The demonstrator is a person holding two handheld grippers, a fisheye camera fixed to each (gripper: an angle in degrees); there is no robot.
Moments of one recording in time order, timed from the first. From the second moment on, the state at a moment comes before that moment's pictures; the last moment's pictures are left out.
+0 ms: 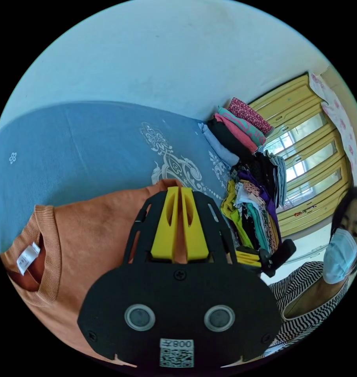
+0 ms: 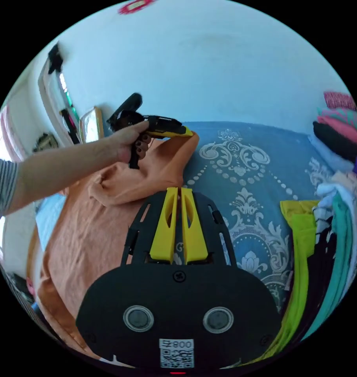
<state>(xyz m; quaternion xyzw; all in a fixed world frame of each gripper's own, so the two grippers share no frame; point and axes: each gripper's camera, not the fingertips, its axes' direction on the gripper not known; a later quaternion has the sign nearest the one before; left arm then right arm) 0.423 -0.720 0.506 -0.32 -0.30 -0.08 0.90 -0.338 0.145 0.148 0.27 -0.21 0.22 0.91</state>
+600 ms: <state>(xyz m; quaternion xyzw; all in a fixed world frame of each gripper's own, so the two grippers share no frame) 0.467 -0.672 0.517 -0.32 -0.34 0.03 0.88 -0.279 0.168 0.218 0.17 -0.30 0.27 0.90</state>
